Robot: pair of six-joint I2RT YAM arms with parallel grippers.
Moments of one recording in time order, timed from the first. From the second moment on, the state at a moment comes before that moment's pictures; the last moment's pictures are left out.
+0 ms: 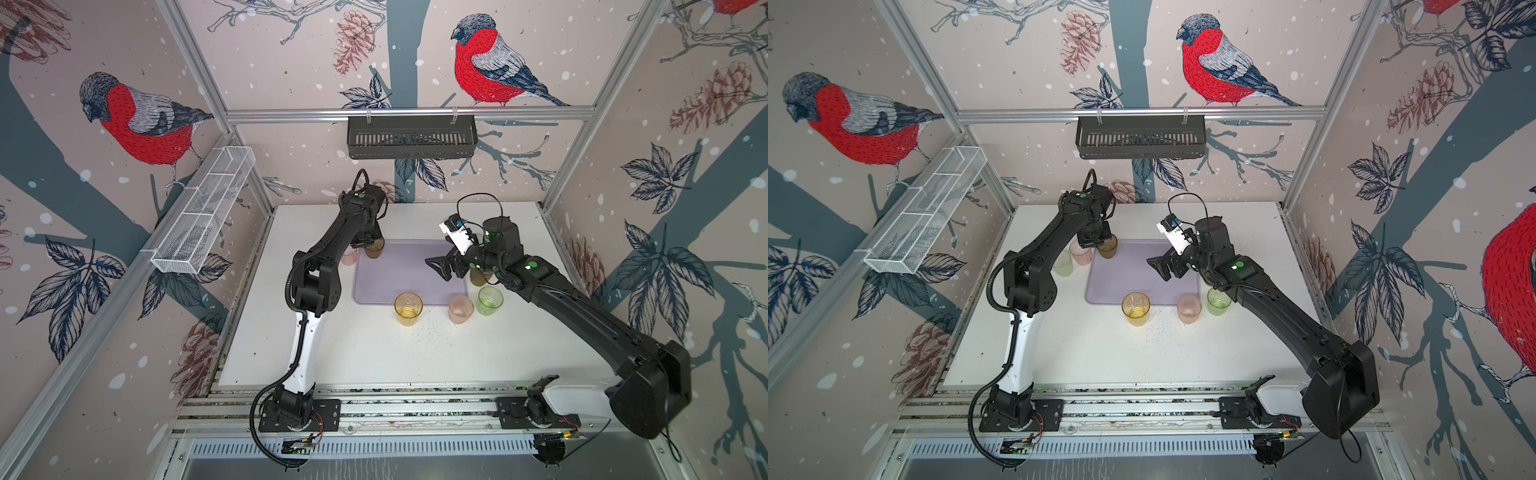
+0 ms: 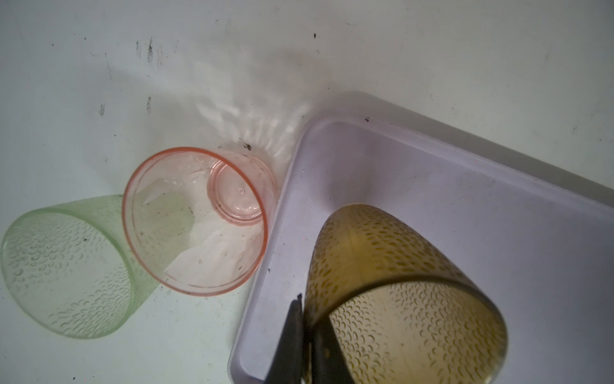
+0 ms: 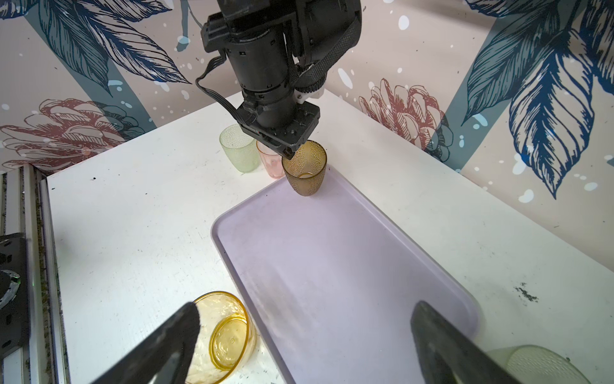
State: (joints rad) left arm -0.36 2.34 2.30 -1.33 -0.16 -0.65; right arm 0.54 1.31 1.12 -0.29 -0.38 -0.18
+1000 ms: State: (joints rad) left arm -0.34 2.41 2.36 -1.30 -0.16 -0.67; right arm 0.54 1.31 1.11 -0.29 -0.37 -0.18
